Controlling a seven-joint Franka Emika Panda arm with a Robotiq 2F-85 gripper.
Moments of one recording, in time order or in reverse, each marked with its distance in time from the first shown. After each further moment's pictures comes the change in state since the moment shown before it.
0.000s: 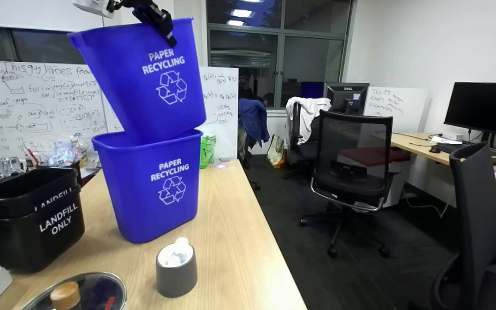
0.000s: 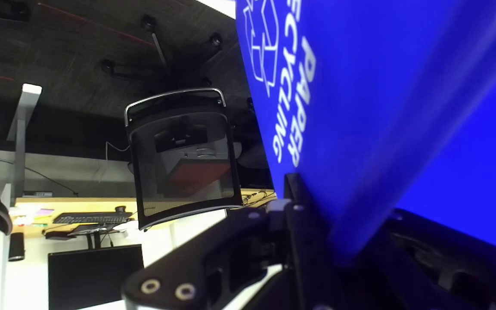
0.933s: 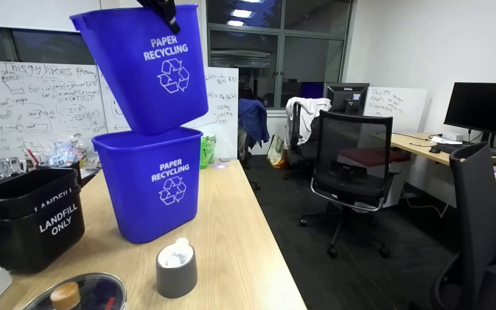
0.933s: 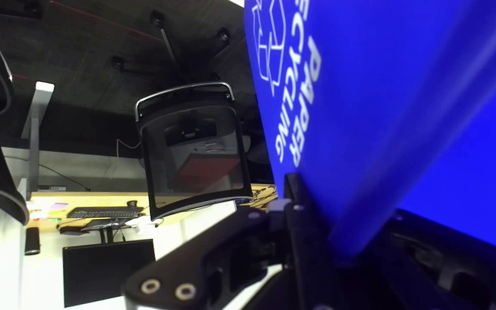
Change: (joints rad) arm -0.013 0.034 -0.007 0.145 0.014 -0.117 -0.008
